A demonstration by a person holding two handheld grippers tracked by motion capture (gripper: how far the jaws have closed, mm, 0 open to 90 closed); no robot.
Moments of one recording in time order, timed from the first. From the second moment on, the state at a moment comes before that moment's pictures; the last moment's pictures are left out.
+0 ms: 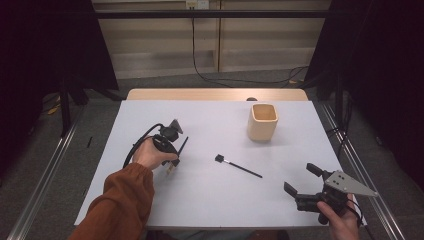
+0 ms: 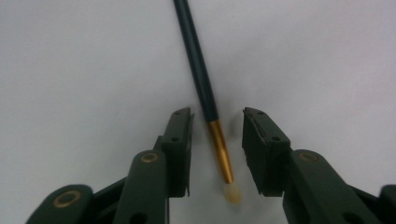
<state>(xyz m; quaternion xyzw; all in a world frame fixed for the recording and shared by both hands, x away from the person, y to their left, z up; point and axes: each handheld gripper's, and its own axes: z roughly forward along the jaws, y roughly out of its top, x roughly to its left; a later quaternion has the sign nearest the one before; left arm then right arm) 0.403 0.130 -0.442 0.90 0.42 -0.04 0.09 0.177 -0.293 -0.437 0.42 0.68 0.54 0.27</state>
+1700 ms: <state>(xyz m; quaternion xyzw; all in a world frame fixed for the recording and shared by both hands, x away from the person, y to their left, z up) 0.403 0.157 -0.424 0.88 0.42 -0.04 0.22 0.178 -0.293 -0.437 0.42 0.68 0.53 0.27</state>
